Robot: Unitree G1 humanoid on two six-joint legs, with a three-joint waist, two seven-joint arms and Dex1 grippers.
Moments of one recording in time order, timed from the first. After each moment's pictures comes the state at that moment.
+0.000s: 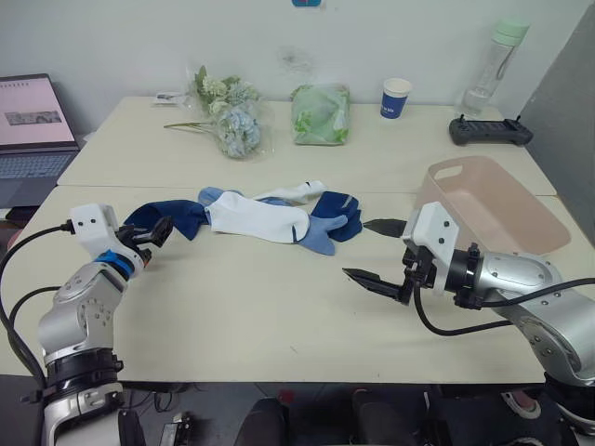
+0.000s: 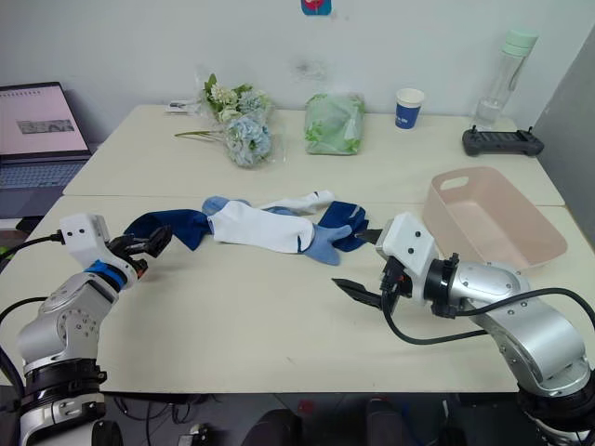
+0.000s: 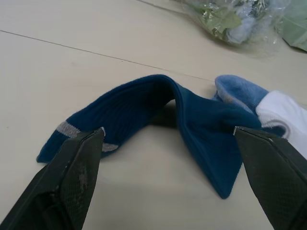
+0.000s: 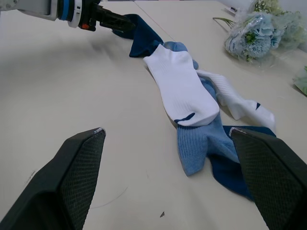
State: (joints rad) left arm -0.40 0.53 0.48 0.25 -0.47 0.54 -0.31; right arm -0.34 -0.70 0.06 -0.70 0.53 0.79 0.65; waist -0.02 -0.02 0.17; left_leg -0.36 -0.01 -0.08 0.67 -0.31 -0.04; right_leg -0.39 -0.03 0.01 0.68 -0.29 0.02
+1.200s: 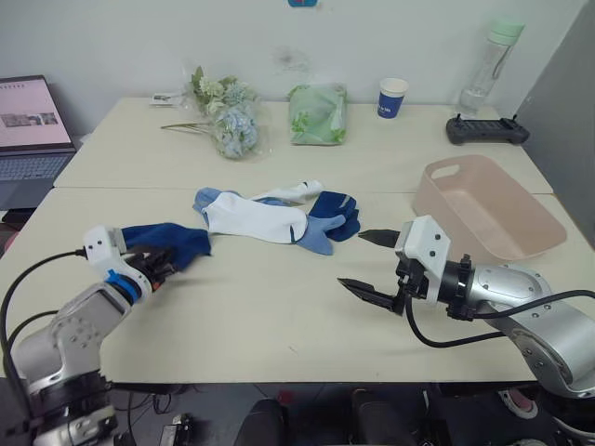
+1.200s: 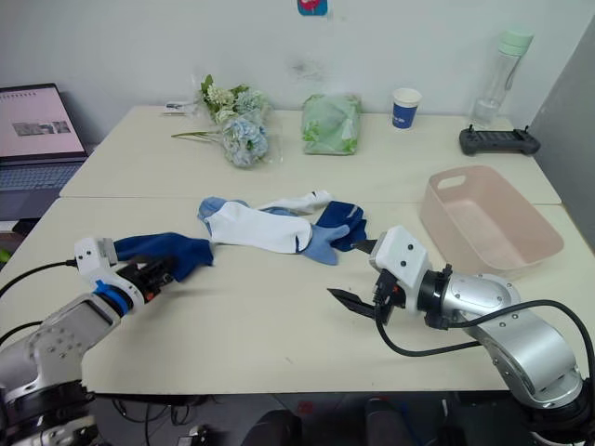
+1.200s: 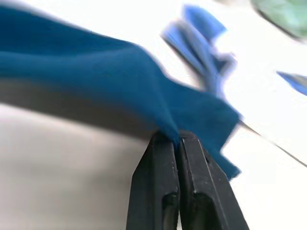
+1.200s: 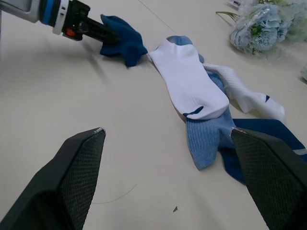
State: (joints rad) left arm -0.18 0.50 0.60 -0.08 -0.82 1.02 -0.30; right arm -0.29 -0.67 0.10 -0.74 0.50 0.79 0.63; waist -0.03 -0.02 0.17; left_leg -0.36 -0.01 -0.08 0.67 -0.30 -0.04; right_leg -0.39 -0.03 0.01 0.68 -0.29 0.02
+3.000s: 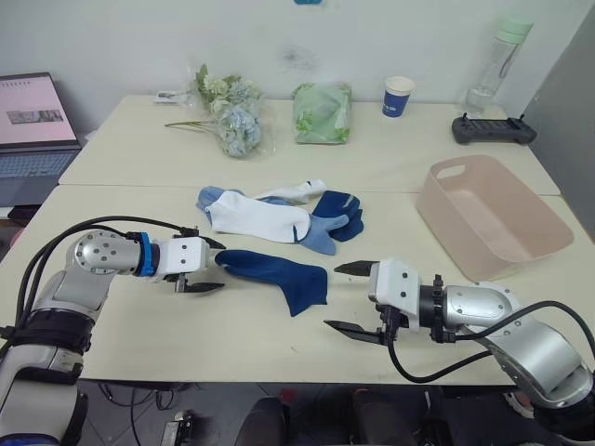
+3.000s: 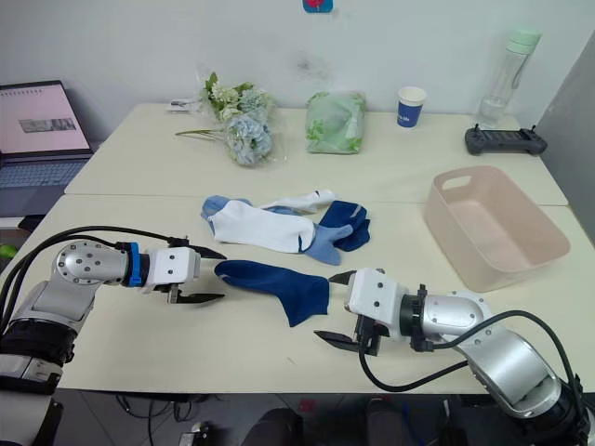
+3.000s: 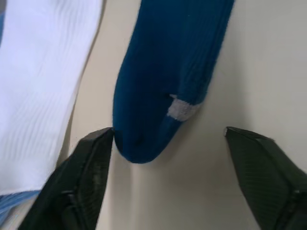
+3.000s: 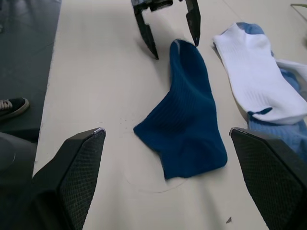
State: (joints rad) left arm -0.53 0.91 -0.17 0.54 0.00 -0.44 -1.27; right arm -0.26 -0.72 0.36 -0.66 0.29 0.55 0.76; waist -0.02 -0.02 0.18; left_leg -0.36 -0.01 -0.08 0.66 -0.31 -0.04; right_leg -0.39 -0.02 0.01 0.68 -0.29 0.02
